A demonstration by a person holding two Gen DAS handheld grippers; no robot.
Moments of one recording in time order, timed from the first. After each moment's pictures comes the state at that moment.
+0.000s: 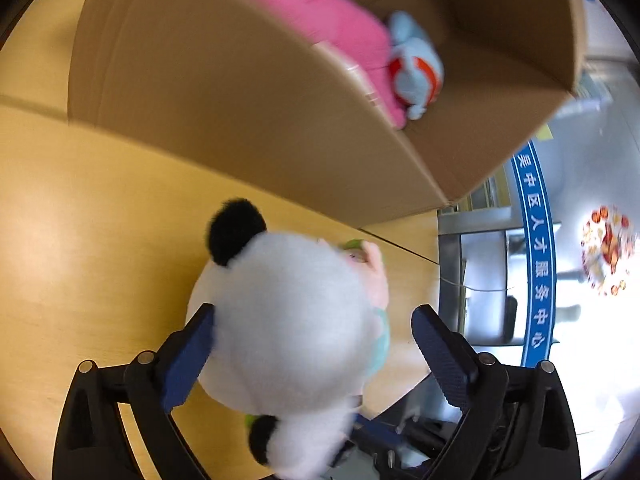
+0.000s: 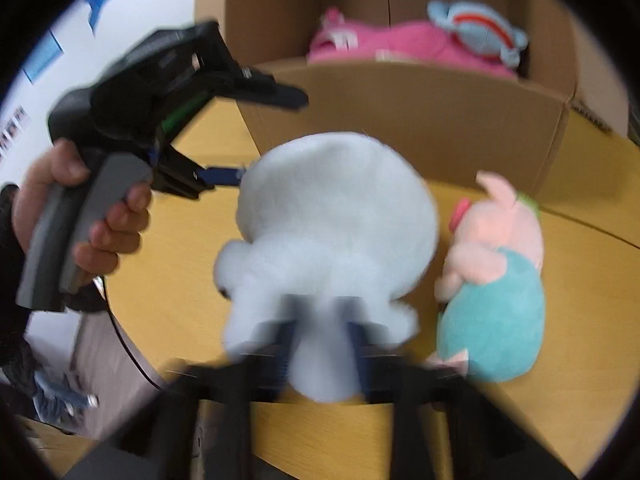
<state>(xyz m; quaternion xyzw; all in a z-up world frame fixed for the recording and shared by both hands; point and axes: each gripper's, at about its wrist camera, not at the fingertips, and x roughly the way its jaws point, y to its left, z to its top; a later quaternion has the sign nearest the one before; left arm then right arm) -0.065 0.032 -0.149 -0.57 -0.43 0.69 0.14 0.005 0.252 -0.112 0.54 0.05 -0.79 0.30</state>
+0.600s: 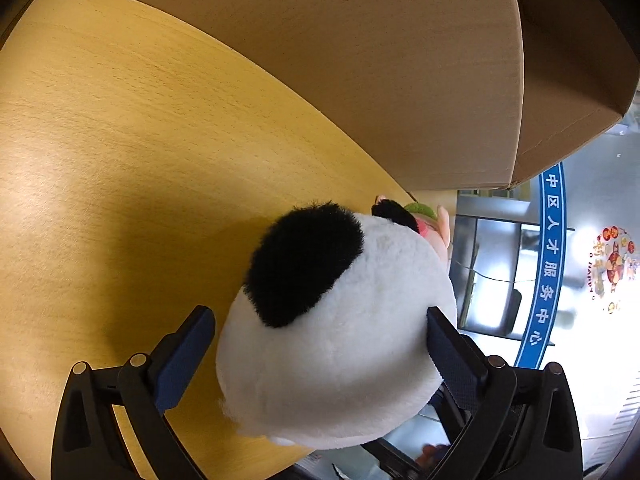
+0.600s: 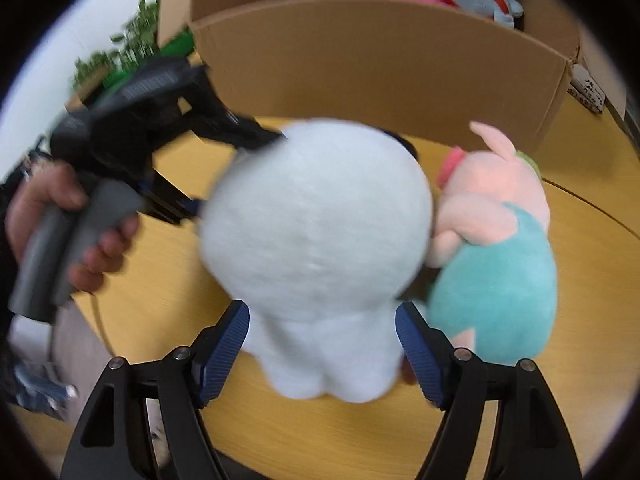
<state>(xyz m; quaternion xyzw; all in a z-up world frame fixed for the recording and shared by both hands) -0.053 0.026 -0.220 -0.60 -0.45 0.64 0.16 -0.006 0.241 -0.152 0.56 0.10 -0.78 0.25</state>
